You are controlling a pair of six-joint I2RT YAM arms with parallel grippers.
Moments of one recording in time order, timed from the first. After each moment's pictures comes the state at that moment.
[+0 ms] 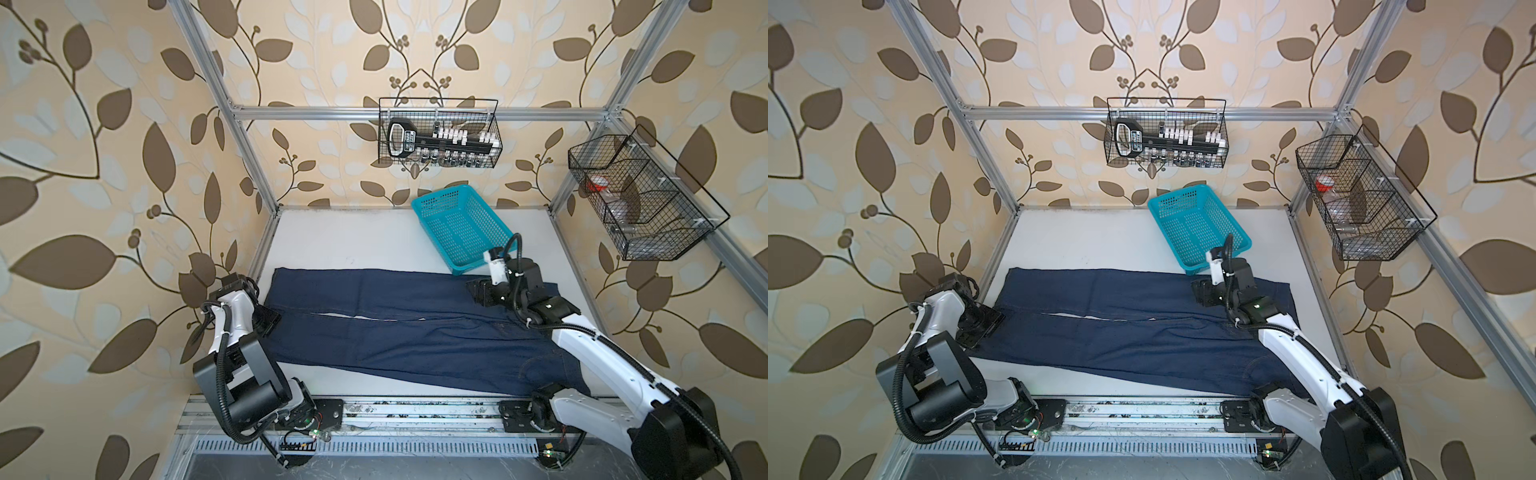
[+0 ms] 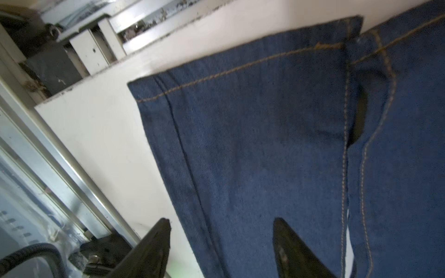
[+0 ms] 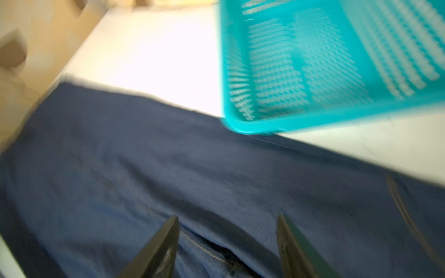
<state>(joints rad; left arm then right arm) 0.61 1.32 0.86 -1.03 -0.02 -0.62 0.29 1.04 0.71 -0.34 -0.04 0.29</state>
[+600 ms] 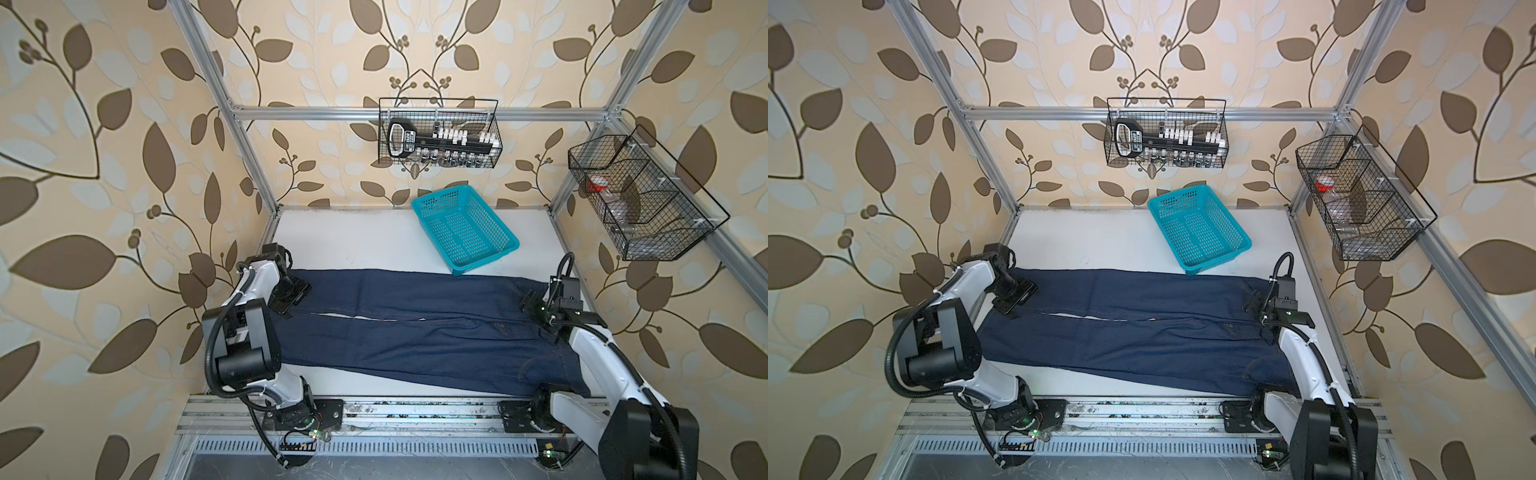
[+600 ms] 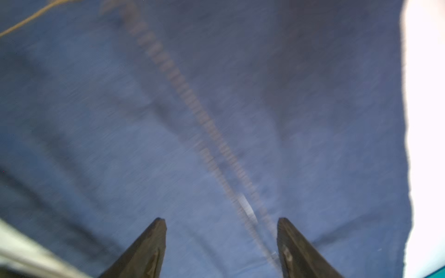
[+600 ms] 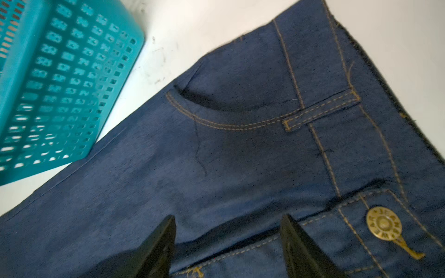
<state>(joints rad) 0.28 1.63 1.13 -0.94 0.12 -0.76 -0.18 1.09 0.59 -0.48 -0.01 0.51</state>
